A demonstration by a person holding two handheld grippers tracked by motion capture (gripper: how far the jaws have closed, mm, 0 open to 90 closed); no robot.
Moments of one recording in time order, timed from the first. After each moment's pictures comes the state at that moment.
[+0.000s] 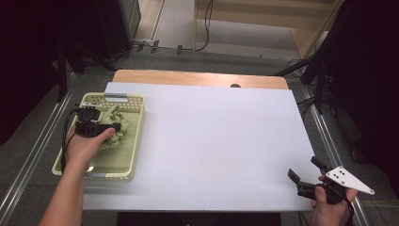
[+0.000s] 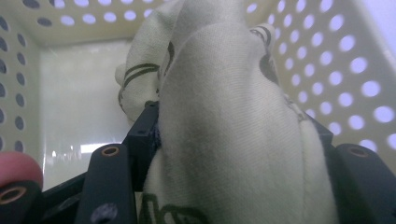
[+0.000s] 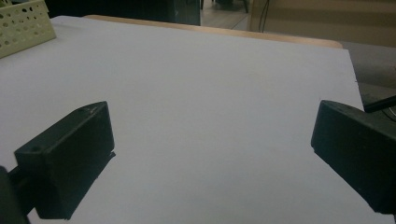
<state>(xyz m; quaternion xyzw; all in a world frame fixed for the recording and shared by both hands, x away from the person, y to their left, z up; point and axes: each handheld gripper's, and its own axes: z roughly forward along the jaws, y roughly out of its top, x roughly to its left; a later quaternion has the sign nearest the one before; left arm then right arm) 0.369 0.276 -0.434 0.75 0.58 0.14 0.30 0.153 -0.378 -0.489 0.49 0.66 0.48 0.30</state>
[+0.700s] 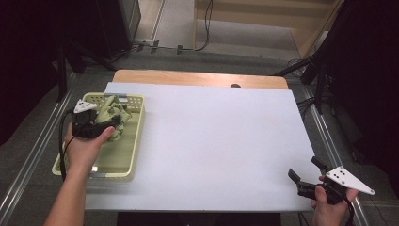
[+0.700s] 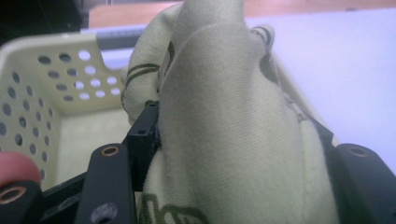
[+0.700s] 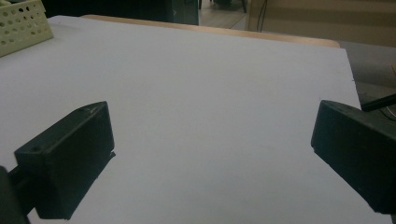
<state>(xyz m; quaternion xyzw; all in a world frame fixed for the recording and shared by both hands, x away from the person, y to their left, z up) 0.345 0.267 -0.415 0.72 0.52 0.24 0.39 0.153 -0.378 -0.489 0.49 0.66 0.48 0.30</state>
